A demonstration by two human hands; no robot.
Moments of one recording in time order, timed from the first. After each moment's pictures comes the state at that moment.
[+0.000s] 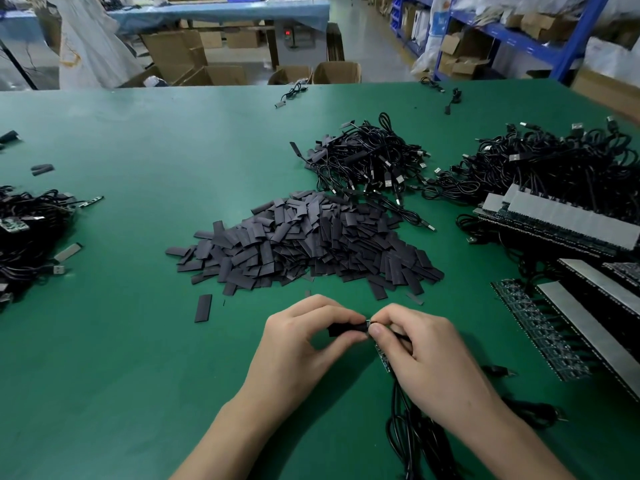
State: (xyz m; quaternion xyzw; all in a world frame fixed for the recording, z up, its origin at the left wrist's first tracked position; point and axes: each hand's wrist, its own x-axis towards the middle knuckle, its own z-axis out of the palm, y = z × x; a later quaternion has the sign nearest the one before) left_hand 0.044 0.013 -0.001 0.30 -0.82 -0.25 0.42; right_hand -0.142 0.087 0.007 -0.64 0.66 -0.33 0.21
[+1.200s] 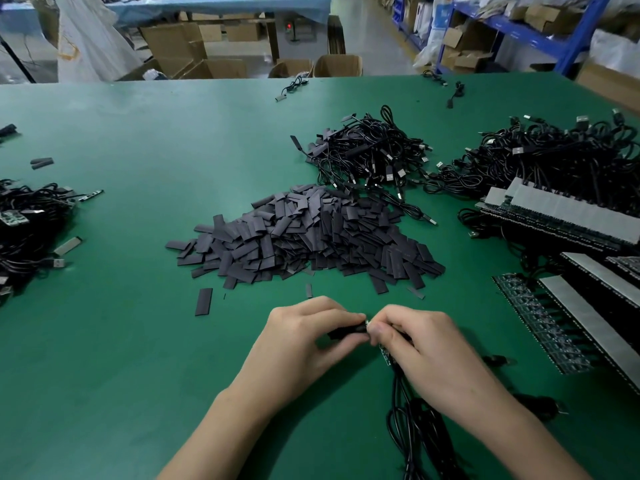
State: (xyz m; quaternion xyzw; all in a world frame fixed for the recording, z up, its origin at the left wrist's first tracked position) left_hand 0.049 0.011 -0.001 0.27 -0.86 -0.22 0.37; right_hand -0.145 0.087 0.010 -0.65 0.66 -0.29 0.25
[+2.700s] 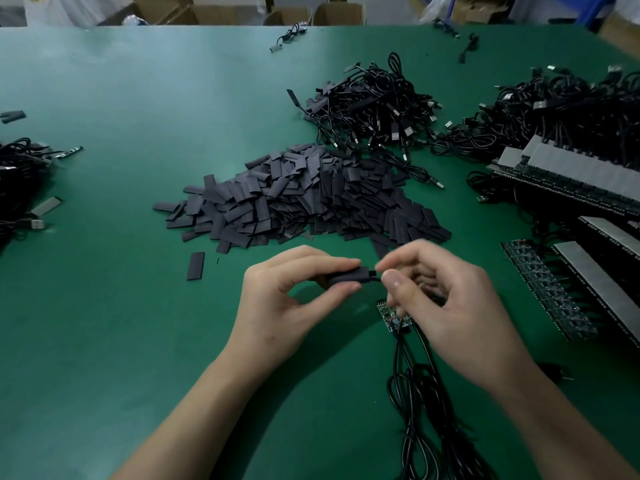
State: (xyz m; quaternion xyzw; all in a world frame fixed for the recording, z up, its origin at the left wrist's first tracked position) left_hand 0.051 0.012 0.006 0.29 -0.78 -0.32 0.46; right_hand -0.145 0.092 0.028 -0.61 0.58 -0.46 0.29
